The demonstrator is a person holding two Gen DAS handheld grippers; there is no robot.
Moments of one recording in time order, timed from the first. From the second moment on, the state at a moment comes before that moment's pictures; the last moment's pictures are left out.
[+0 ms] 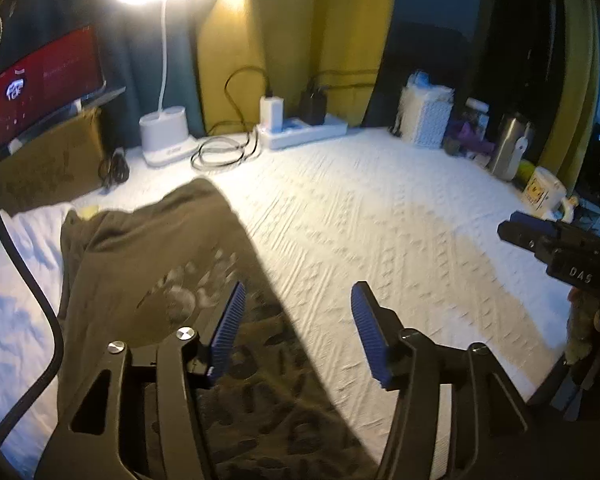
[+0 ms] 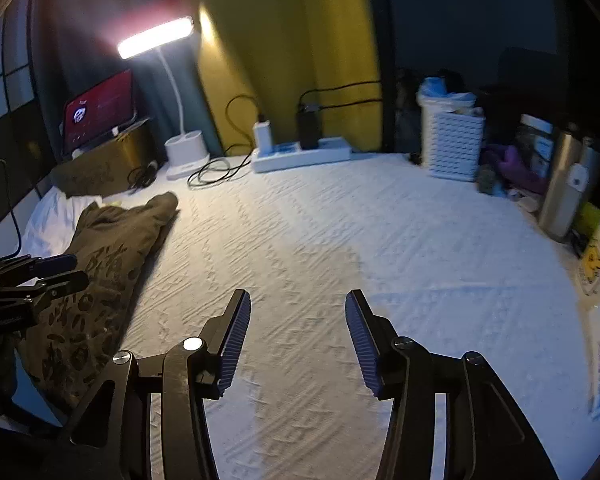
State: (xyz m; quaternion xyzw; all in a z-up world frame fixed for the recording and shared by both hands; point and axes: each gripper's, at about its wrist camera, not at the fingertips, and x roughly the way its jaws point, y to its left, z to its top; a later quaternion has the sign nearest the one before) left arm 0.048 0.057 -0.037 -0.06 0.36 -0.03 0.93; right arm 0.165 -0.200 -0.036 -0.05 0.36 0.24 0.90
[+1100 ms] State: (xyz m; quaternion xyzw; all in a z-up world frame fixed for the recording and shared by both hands) left arm -0.001 0.045 0.075 -0.03 0.24 0.02 0.97; right arm 0.094 -0.279 0.086 -0.01 0.27 0.17 0.95
